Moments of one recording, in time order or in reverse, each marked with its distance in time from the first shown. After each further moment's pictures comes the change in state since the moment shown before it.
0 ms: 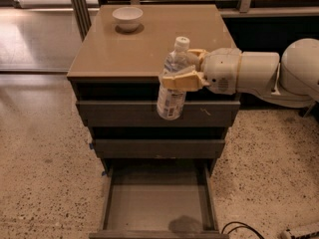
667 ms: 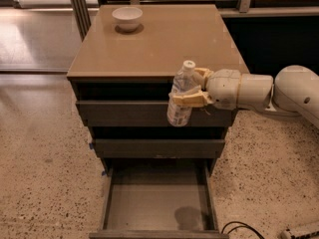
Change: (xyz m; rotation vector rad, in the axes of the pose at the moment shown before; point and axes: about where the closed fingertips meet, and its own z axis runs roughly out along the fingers) arm 0.073 -0.023 -0.002 -0.004 -0.007 -0.115
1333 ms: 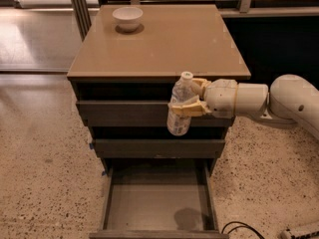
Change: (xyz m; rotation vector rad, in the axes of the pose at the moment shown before) arm 0.027 0.013 0.005 -0.026 0.024 0.023
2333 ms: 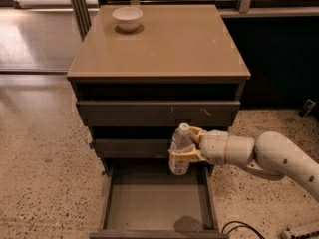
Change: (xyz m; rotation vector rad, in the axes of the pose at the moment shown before) arm 0.132 0.072 0.013 0.013 0.056 0.049
